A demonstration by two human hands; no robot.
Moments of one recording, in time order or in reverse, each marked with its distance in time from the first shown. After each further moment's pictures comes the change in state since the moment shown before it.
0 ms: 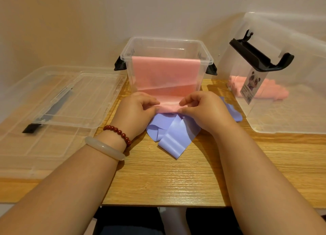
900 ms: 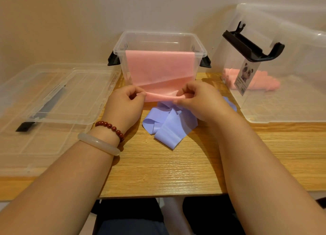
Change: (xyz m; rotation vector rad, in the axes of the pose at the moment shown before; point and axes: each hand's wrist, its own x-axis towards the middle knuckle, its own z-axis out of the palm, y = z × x) left_hand -0.004 0.008 -0.007 -0.158 0.095 -0.197; right_hand -0.003 -0.003 -0.006 -0.060 -0.001 -0.040
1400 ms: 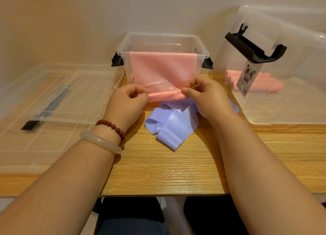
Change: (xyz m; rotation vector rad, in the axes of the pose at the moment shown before) left_hand -0.002 0.004 -0.003 -0.126 -0.008 -0.041; right_hand 0.008 0.011 0.004 0.254 0.164 0.012
